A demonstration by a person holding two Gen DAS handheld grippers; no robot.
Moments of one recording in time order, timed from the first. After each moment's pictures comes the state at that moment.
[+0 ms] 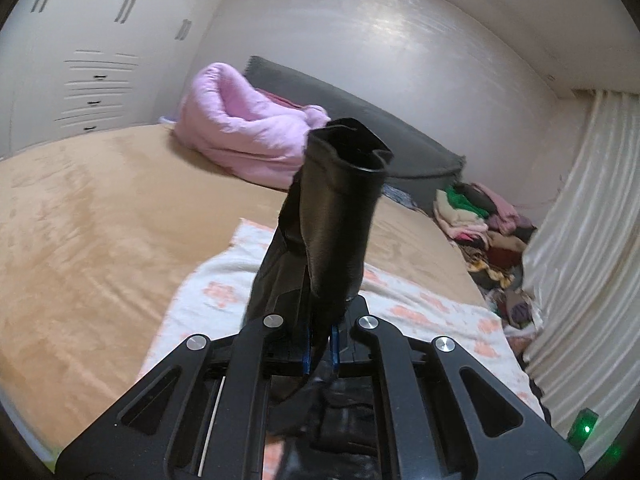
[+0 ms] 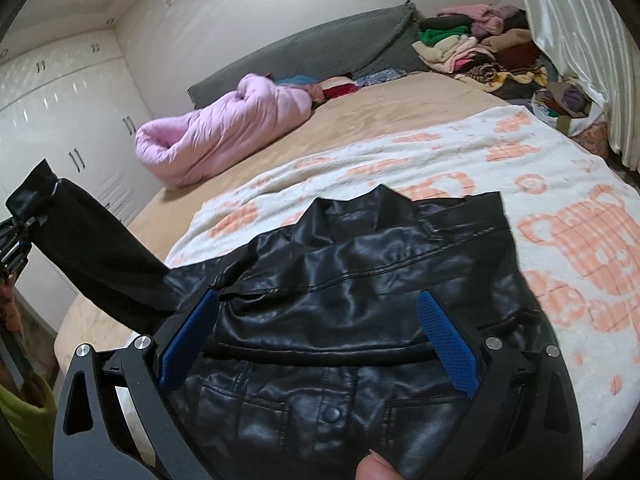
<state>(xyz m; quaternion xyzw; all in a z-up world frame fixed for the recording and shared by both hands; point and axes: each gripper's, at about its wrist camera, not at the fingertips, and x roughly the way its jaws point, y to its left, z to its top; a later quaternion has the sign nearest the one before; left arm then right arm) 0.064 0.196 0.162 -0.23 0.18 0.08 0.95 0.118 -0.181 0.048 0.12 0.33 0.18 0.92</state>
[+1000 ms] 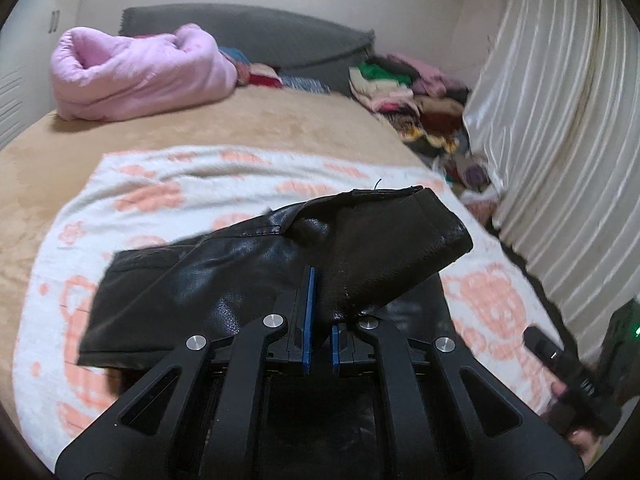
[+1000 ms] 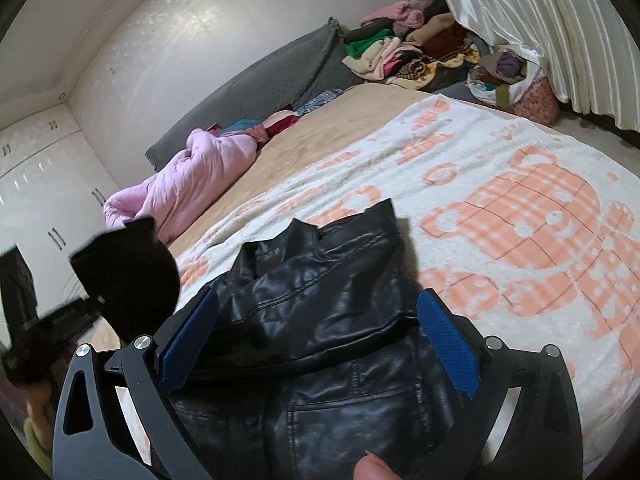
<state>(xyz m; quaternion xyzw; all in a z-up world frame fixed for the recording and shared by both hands) 0.152 -0.023 0.078 -0.10 0.33 -0.08 0.94 0.106 -0.311 0.037 0.23 0.30 0.10 0.92</state>
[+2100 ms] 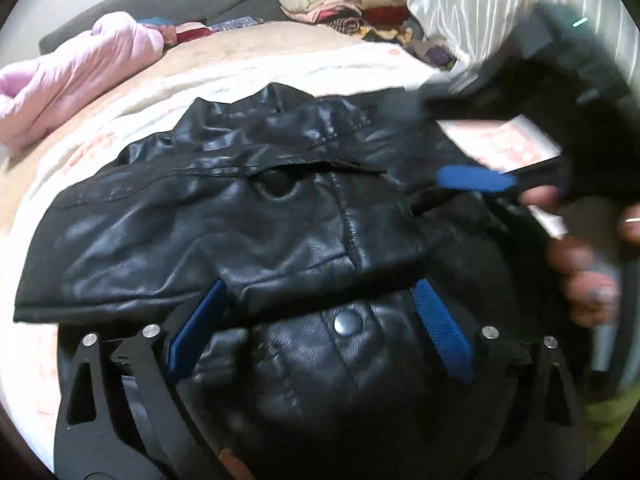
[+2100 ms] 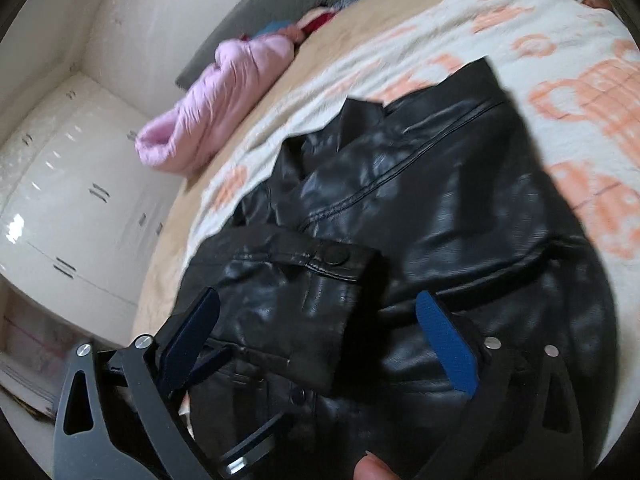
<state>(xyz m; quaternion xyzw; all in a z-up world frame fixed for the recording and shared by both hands) 0.115 -0.068 -0.037 0.04 0.41 -0.15 0.90 0.180 -0.236 -0.032 0.26 0.46 0.24 0.82</state>
